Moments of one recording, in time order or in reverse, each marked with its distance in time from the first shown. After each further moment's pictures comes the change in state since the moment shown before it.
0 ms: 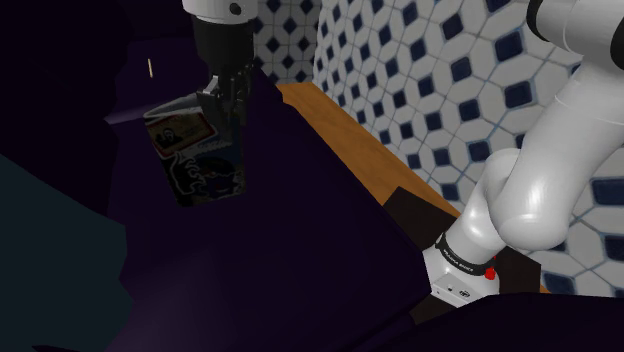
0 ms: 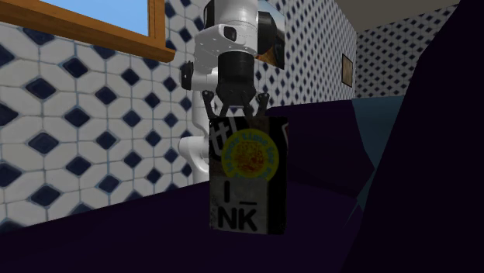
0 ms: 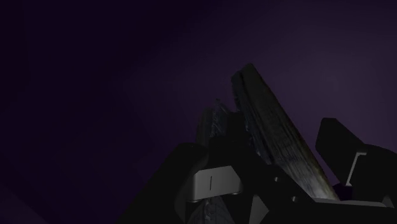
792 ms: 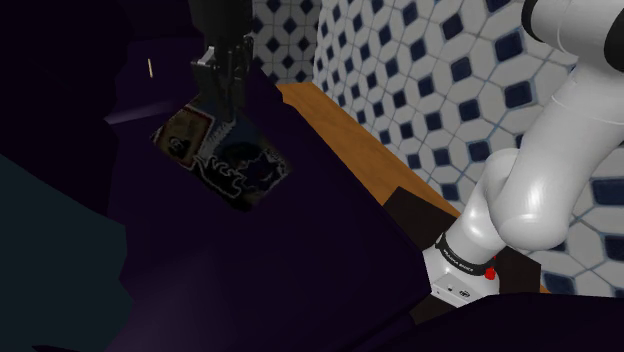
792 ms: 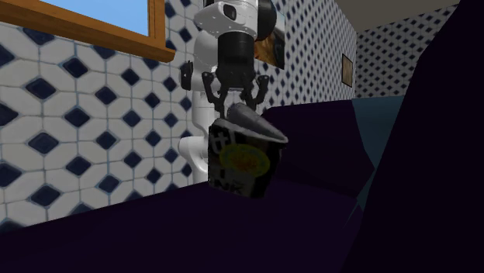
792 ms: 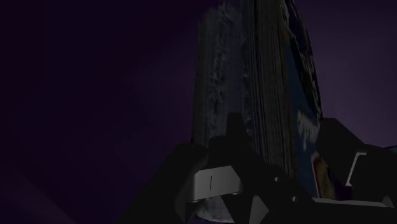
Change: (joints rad) arm 0.003 0.019 0.002 0.117 -0.006 -0.102 0.004
